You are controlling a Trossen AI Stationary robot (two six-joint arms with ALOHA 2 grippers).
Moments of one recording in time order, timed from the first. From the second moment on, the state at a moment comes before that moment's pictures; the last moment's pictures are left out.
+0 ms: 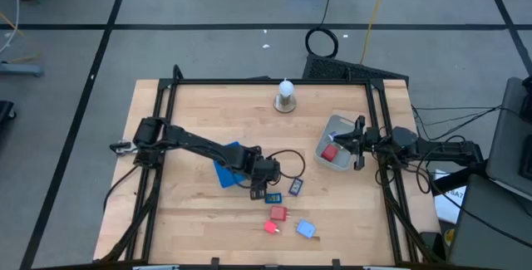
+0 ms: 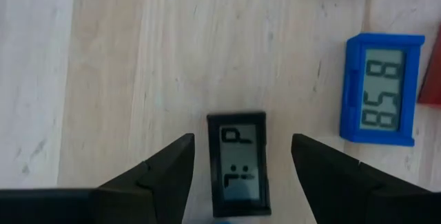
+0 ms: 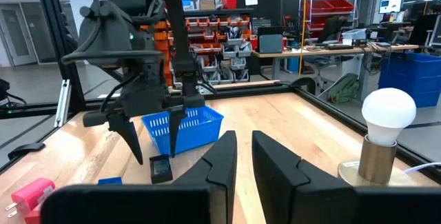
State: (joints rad) left arm -0.18 1.98 1.41 -0.67 -0.10 -0.27; right arm -0.02 0.01 0.02 0.05 0.10 0.06
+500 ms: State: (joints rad) left arm -0.15 2.05 1.41 -0.66 -0.04 -0.26; right arm -0.02 0.04 0.02 0.05 0.10 0.04
